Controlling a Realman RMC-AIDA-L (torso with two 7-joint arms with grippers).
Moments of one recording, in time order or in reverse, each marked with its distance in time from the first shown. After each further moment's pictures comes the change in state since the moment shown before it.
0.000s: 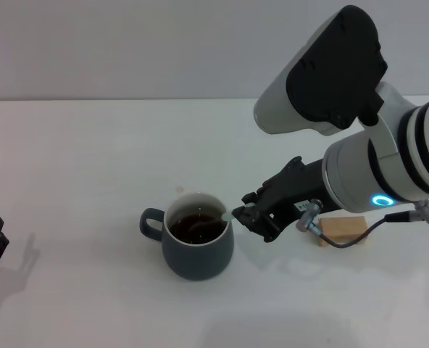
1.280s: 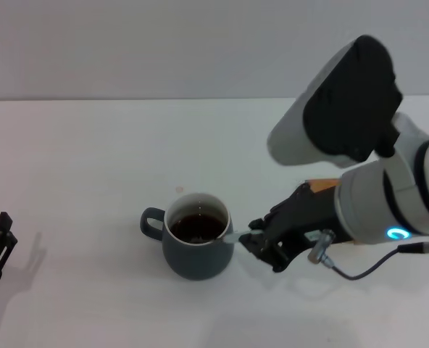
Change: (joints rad) left arm -0.011 0.000 0.017 0.002 0.000 -0.006 0.000; right arm -0.087 0.003 -0.036 0.069 0.004 0.026 0.003
